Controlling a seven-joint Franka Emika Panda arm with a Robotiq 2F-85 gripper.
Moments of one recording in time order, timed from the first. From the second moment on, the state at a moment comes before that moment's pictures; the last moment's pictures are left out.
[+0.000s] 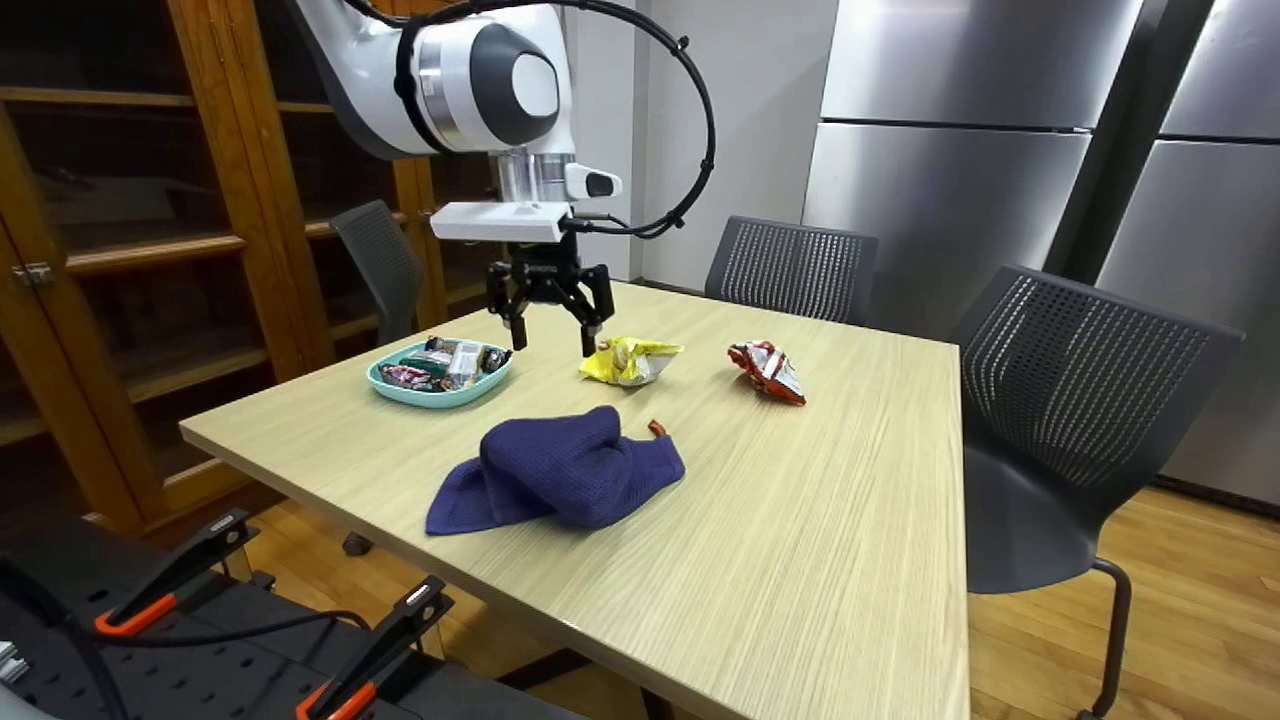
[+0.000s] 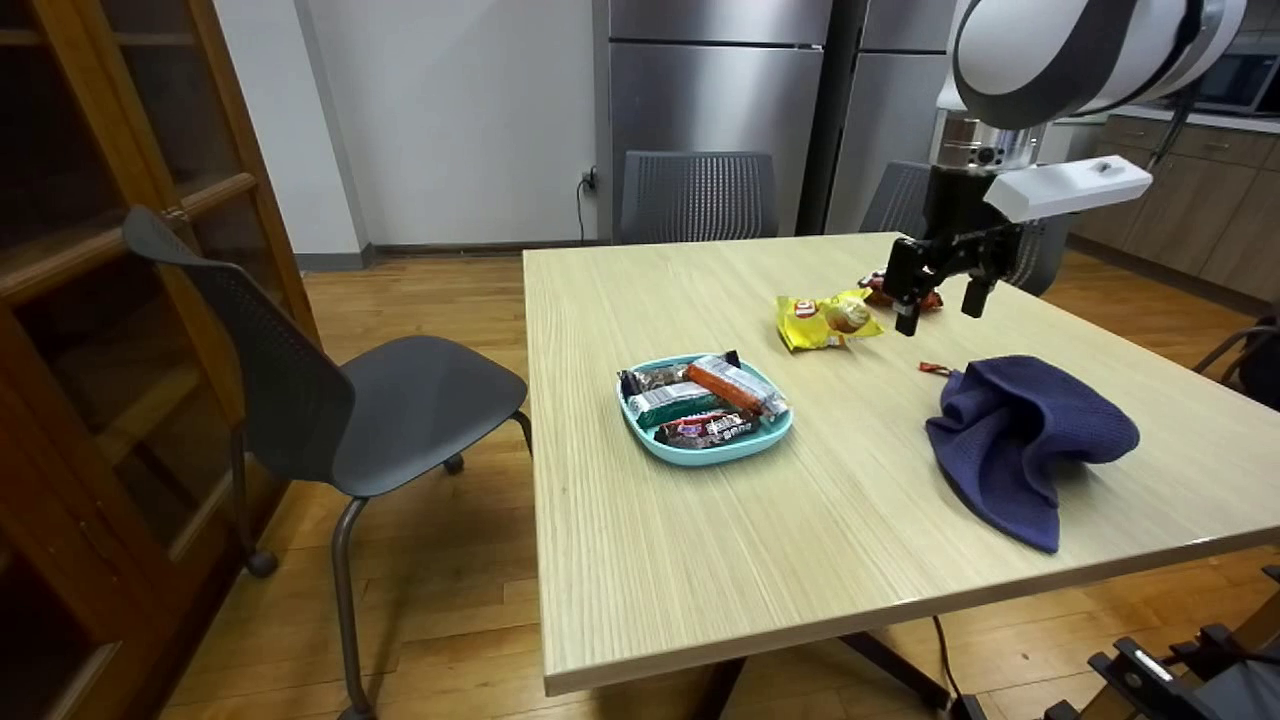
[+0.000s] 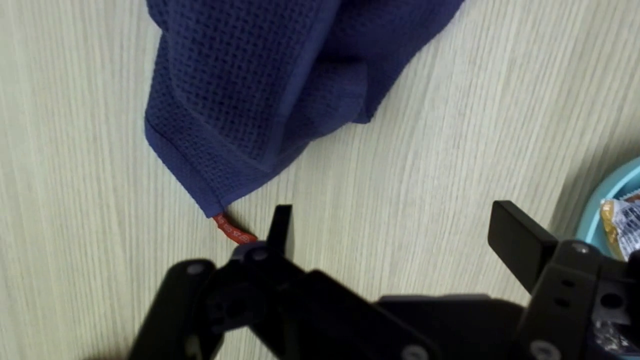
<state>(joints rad) 0.01 0.27 -0.11 -2.33 -0.15 2.59 -0.02</state>
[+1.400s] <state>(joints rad) -0.01 0.42 -0.16 -2.23 -0.28 2.40 0.01</state>
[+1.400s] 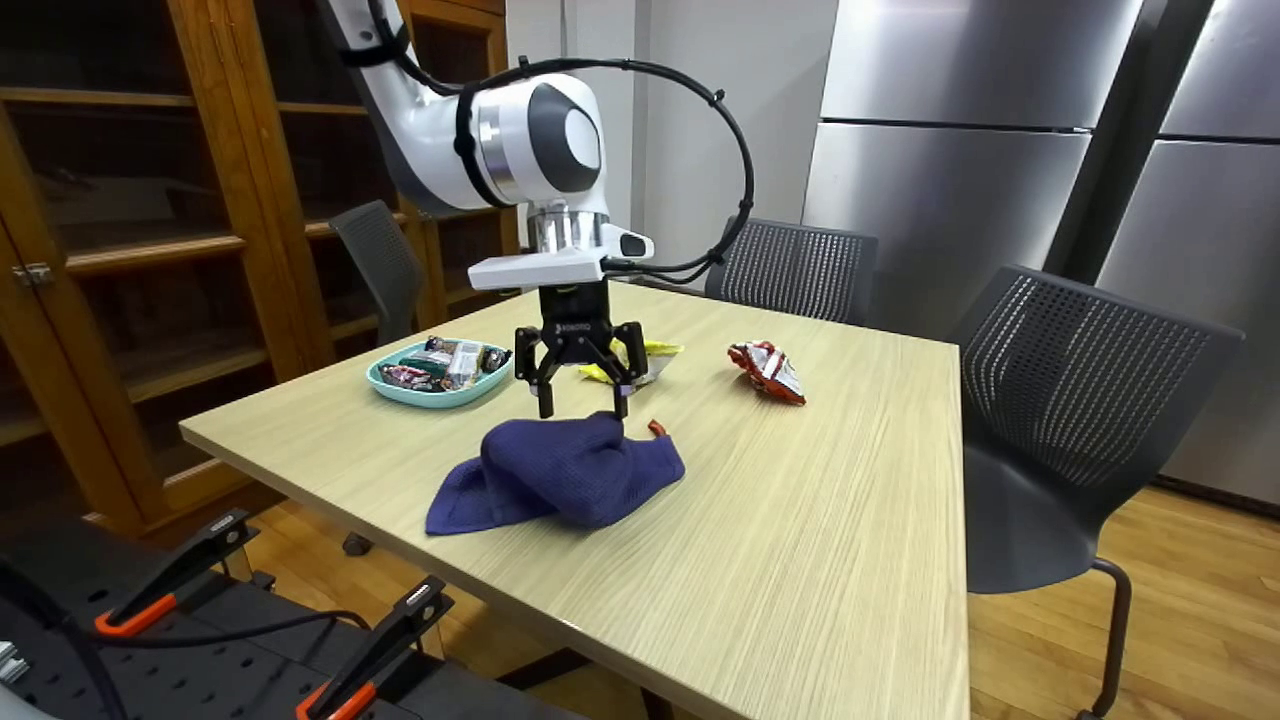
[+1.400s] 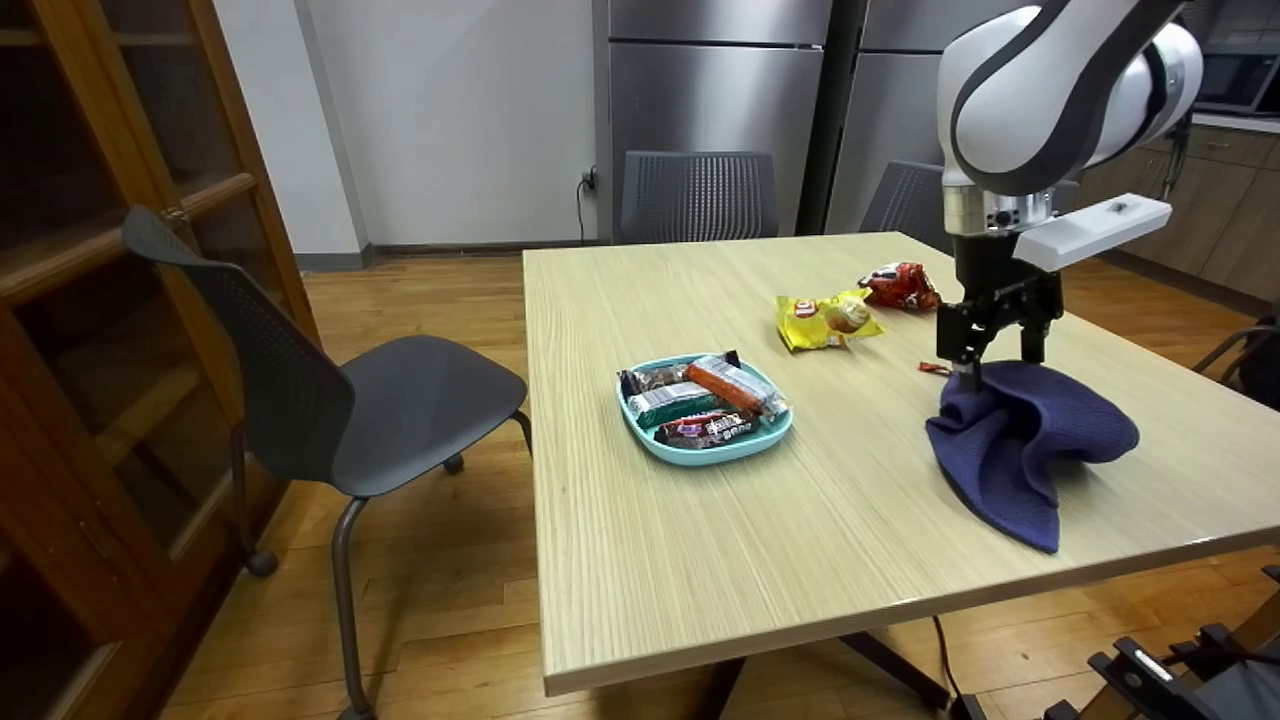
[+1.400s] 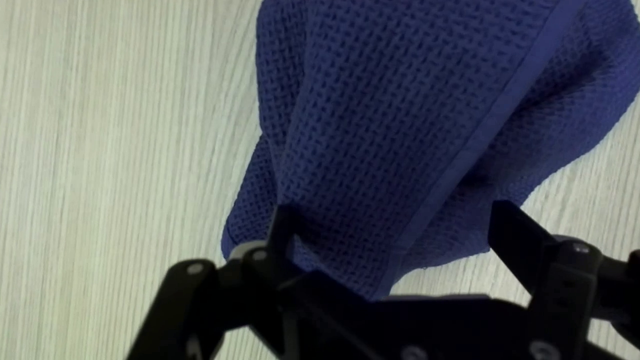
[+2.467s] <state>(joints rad) -0.01 0.46 -0.16 -2.19 -0.28 2.40 0.02</state>
